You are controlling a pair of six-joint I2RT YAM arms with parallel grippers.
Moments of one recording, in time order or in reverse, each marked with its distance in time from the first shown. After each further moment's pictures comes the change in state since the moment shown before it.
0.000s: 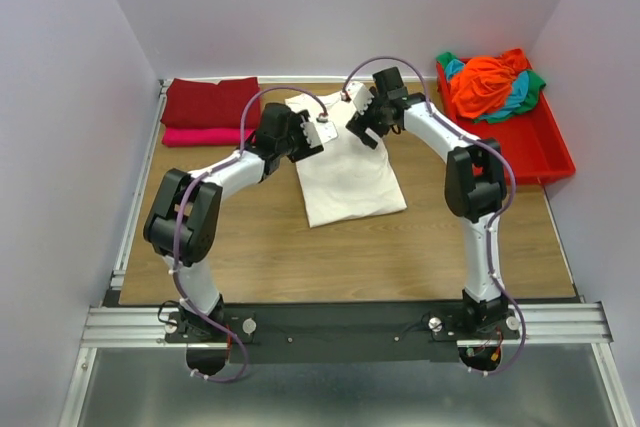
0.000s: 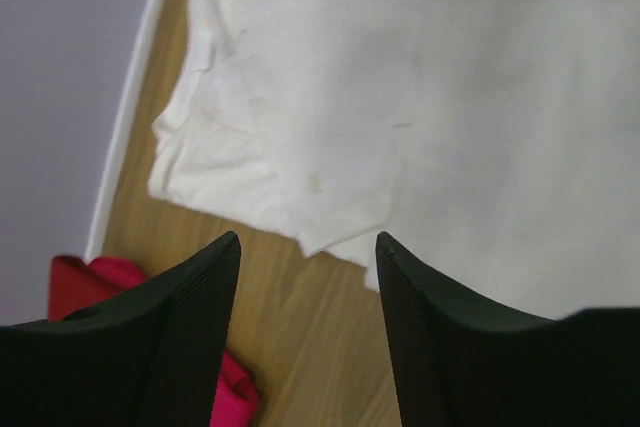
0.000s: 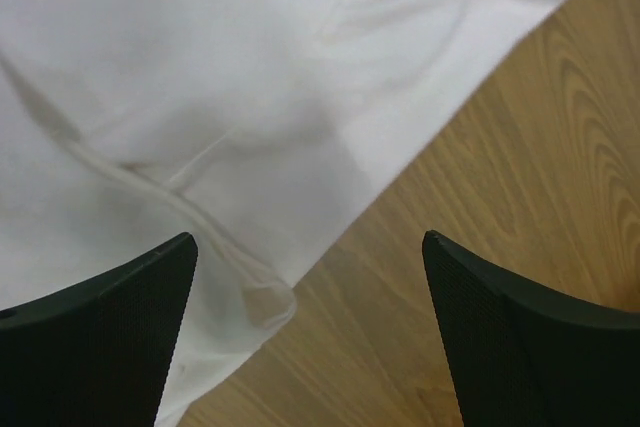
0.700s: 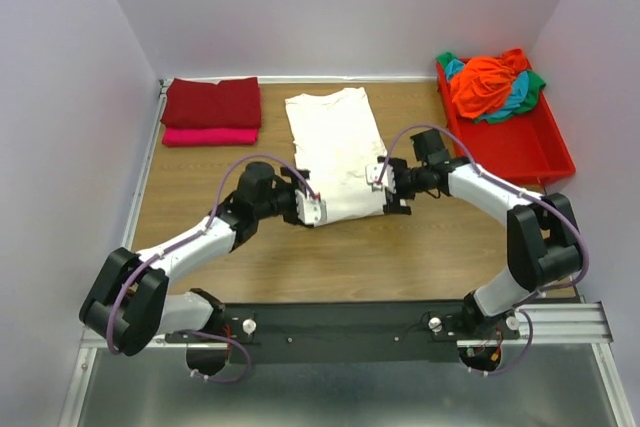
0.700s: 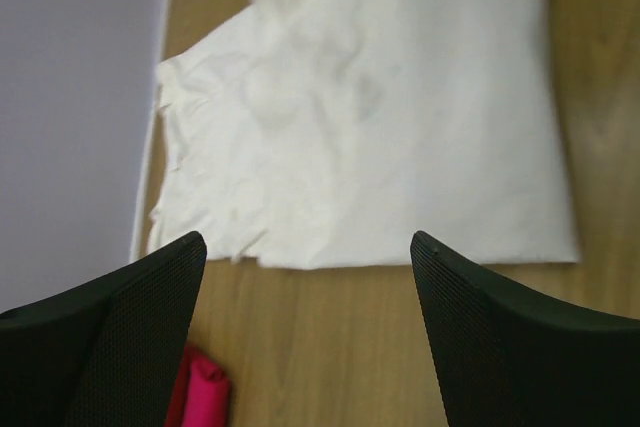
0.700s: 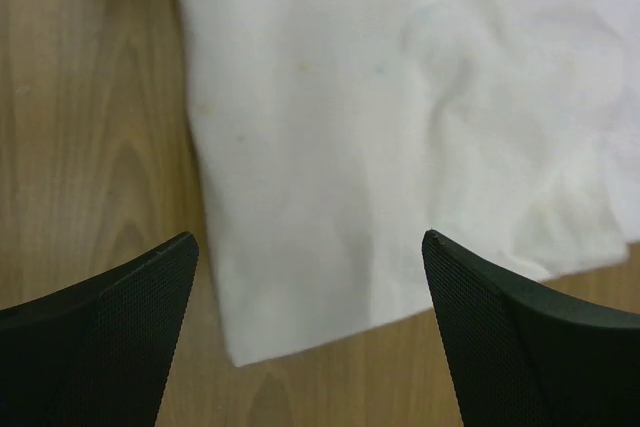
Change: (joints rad) left arm -0.108 -0.558 -0.532 0.116 0.144 0.143; right arm -0.059 -0.679 -0.914 0.220 -0.447 -0.505
